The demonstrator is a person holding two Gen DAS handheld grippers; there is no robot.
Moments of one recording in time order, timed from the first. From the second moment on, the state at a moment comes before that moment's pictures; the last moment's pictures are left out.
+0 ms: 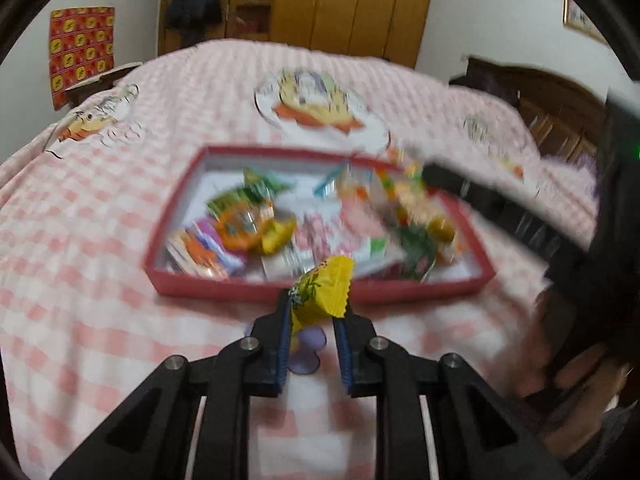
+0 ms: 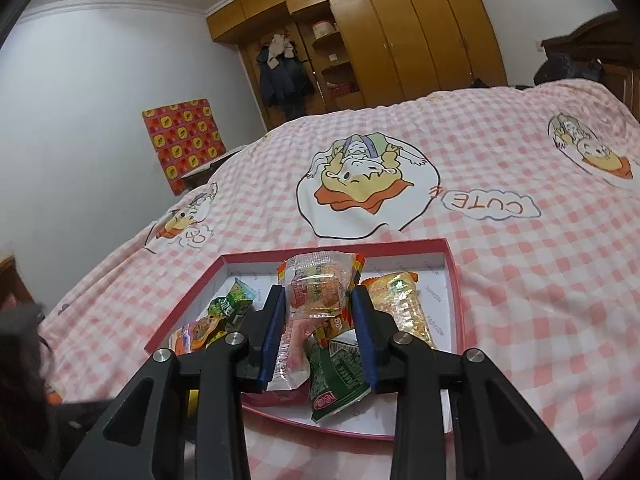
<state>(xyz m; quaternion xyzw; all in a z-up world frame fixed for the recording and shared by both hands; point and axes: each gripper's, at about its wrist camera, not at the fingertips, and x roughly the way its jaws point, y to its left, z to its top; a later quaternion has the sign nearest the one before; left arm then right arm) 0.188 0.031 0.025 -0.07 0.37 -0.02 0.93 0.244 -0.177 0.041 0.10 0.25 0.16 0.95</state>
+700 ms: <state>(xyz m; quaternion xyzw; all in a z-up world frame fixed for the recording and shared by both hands) 0.269 0.050 0.016 -0.07 0.35 -0.03 0.93 0.266 -0.169 0.014 0.09 0.33 0.15 0.93</state>
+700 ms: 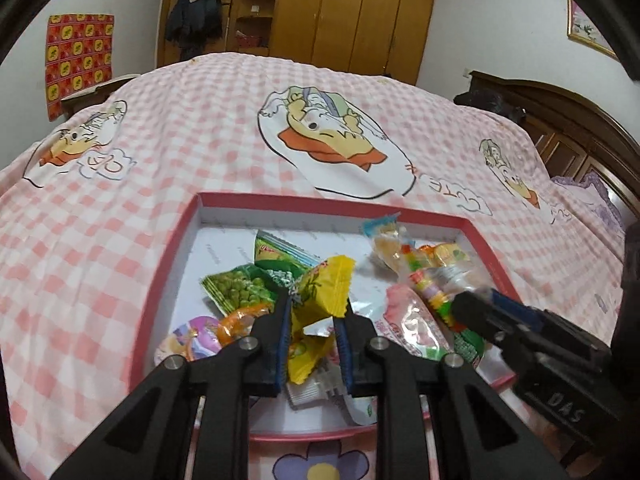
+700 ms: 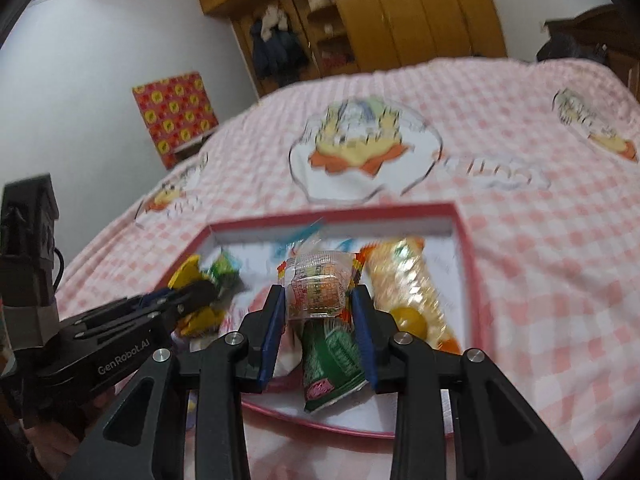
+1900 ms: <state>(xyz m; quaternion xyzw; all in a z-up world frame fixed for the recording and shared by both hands) 0.247 0.057 0.033 -0.05 0.34 -0.02 0.94 0.266 -0.168 0.015 0.08 0.35 0.11 0.93</state>
